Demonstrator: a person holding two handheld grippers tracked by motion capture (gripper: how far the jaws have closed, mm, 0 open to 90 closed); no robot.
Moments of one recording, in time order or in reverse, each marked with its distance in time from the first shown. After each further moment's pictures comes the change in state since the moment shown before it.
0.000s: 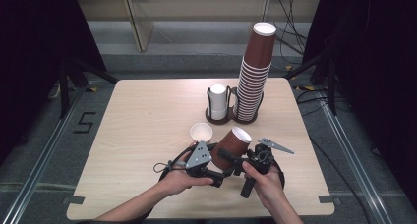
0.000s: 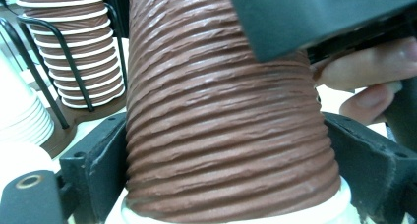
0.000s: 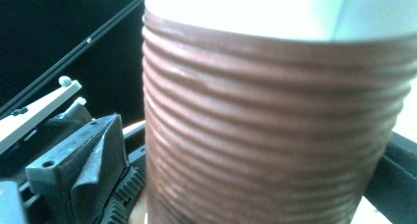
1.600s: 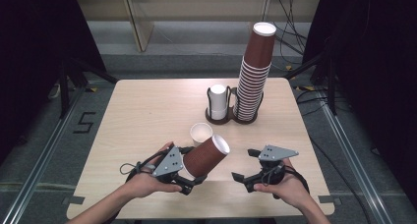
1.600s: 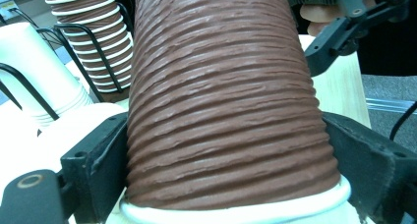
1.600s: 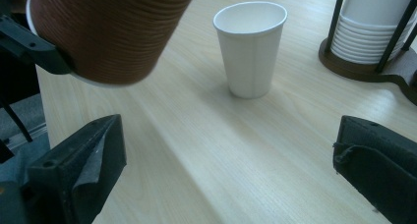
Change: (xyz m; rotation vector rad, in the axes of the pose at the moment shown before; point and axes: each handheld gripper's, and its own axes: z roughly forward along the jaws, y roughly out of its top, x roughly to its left) left arm 0.018 -0.002 -0.077 0.071 -0.038 0.160; right arm -0.015 0.003 -0.037 0.316 -0.054 -0.606
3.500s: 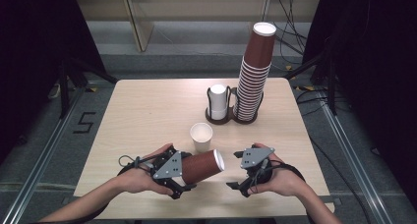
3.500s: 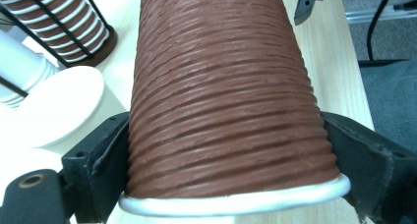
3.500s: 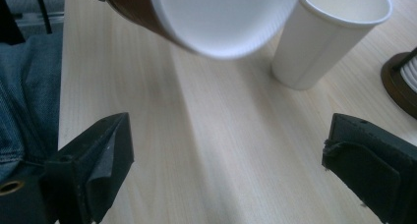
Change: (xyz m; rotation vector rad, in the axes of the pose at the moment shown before) left arm 0.006 -0.002 -0.007 0.246 -0.123 0.197; right arm 0.010 0.019 0.024 0.226 0.137 -0.367
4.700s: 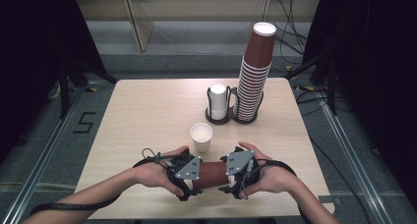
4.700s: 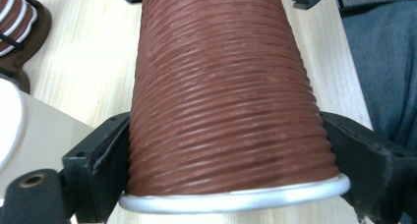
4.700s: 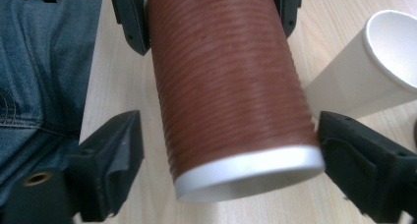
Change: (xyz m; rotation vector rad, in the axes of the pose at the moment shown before) left arm 0.002 0.018 0.034 0.184 -0.141 0.111; right arm 0.012 0.033 0.013 0.106 0.084 -0.203
